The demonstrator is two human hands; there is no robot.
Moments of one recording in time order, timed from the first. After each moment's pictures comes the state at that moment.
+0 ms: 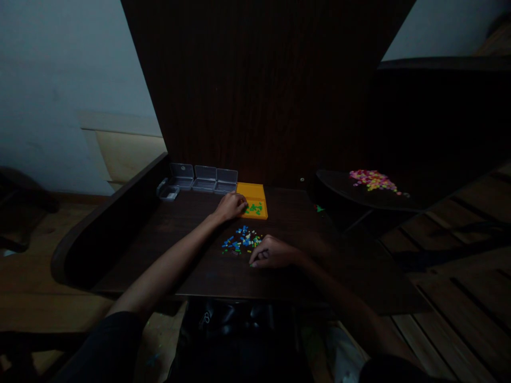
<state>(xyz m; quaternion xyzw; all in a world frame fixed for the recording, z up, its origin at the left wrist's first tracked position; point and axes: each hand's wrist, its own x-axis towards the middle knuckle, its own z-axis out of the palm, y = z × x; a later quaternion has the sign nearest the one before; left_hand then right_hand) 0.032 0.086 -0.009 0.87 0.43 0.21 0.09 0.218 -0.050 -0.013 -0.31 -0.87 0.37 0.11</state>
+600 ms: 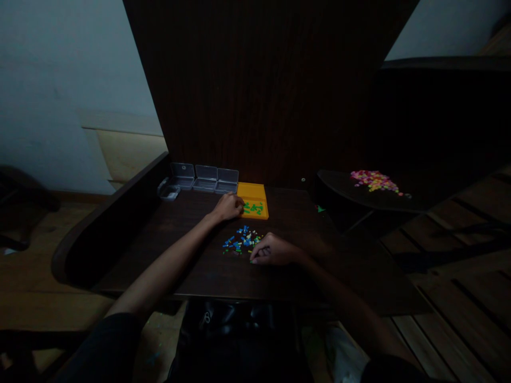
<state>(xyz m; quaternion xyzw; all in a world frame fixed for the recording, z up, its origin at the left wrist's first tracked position) 0.024 0.089 -0.012 0.87 0.44 0.20 0.10 0.218 -0.048 -0.007 -0.33 -0.85 0.39 0.14</state>
